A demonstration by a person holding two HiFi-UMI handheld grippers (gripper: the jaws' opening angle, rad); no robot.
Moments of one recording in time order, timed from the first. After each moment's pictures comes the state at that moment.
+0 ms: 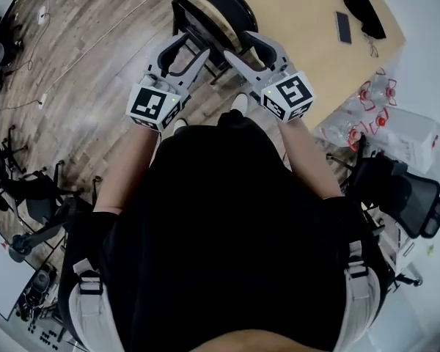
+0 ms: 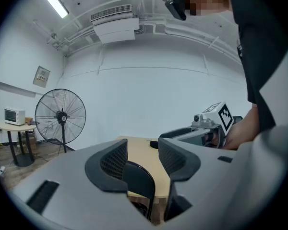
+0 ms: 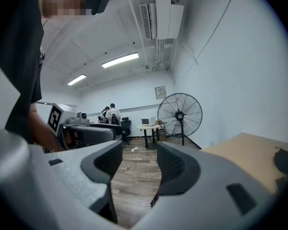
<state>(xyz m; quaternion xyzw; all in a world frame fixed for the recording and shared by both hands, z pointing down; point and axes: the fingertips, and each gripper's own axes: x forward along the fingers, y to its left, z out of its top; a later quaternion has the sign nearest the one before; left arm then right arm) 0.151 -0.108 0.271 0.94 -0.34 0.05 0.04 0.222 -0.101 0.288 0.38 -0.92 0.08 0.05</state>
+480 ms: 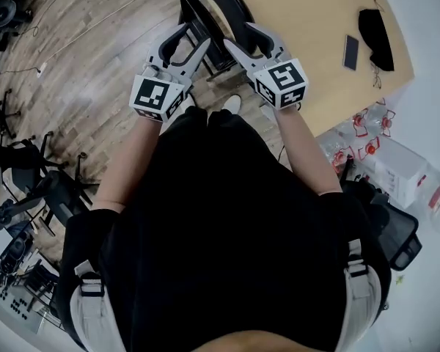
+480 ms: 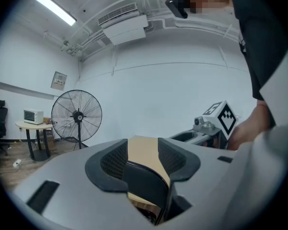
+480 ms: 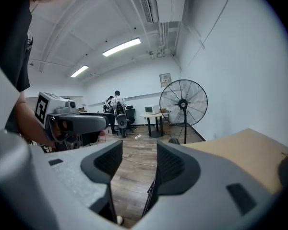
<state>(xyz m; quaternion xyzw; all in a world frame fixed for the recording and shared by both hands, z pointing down) 0.174 -0.170 0.287 0.90 -0.43 0.05 0.05 0.245 -0.181 0.328 0.34 -0.93 0.11 0.13</state>
